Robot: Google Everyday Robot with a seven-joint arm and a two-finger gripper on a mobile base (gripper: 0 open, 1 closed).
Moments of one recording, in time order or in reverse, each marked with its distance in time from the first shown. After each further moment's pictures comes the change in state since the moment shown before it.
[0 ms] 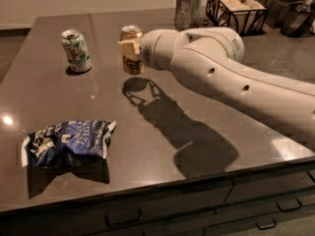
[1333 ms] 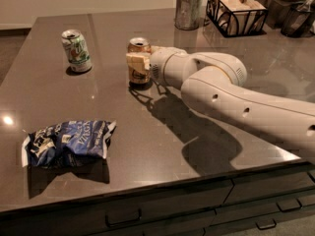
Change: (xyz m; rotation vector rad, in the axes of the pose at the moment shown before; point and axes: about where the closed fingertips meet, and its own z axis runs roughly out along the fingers) arm -0.037 0.019 0.002 0.004 0.071 0.022
